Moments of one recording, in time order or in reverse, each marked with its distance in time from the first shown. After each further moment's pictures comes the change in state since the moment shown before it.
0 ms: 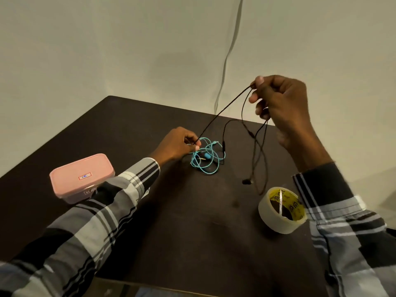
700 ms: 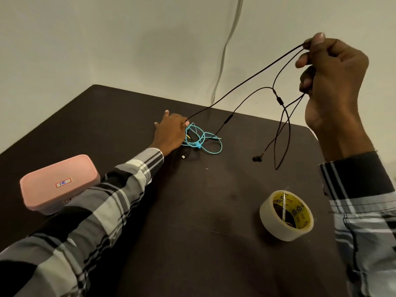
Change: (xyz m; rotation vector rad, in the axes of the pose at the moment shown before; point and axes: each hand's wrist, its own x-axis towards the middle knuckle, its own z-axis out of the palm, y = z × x) left_hand 0.051 -0.033 0.018 0.137 0.192 -0.131; right_hand 0.038 -0.001 -0.027 0.076 0.275 -0.101
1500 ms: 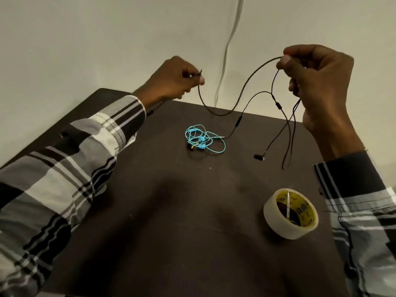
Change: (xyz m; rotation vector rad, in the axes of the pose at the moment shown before) left_hand 0.024 0.075 -0.119 -0.169 -0.043 0.300; right_hand -0.001 0.012 0.000 -0.121 -0.093 -0.031
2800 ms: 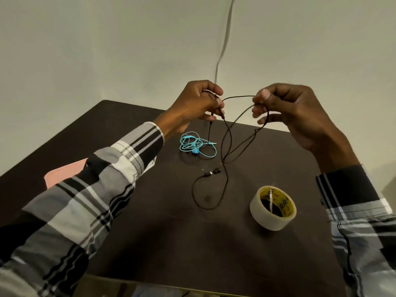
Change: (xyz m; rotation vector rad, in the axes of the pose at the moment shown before) left_hand -0.050 0.084 0.031 -0.654 -0.044 -0.195; right_hand -0.034 -0.018 -0.041 0.101 -0.545 0.042
